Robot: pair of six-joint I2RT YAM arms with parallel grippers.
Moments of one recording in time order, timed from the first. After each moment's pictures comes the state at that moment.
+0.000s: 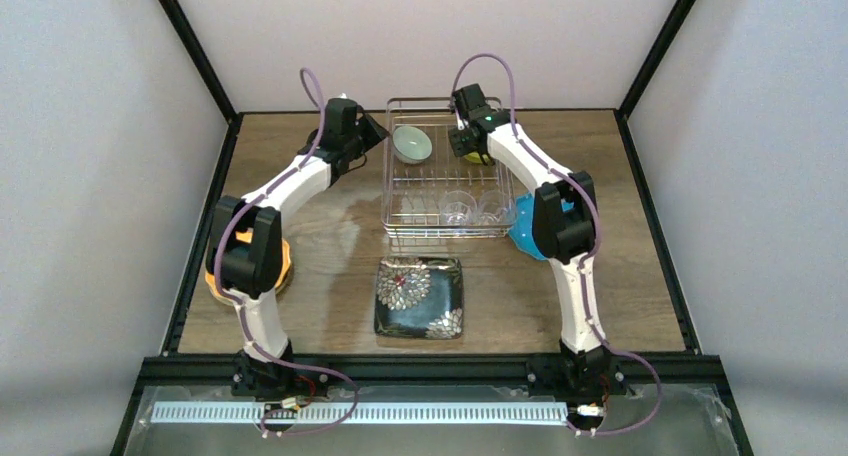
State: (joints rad) left arm -0.32 1.89 1.44 -0.07 0.03 -0.78; right arm 0.41 2.25 2.01 -0.67 0.19 0.02
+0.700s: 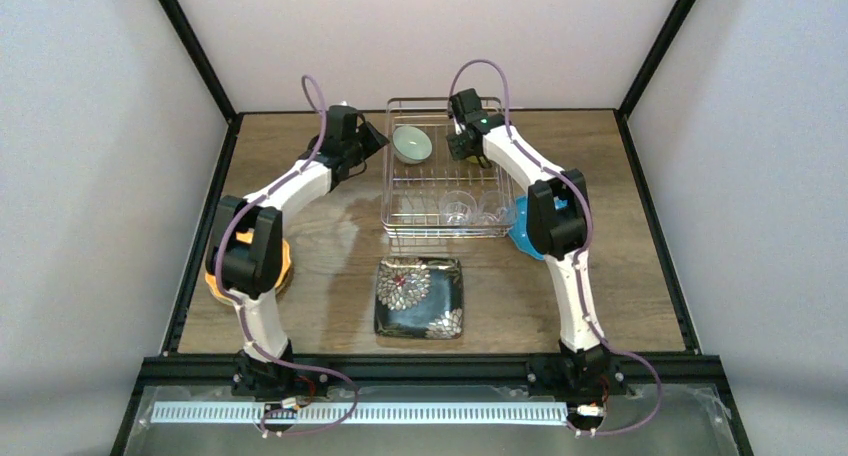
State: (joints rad) left arm -0.32 1.89 1.38 -0.04 0.03 -0.78; right arm 0.41 2.32 2.03 -0.67 0.20 0.01
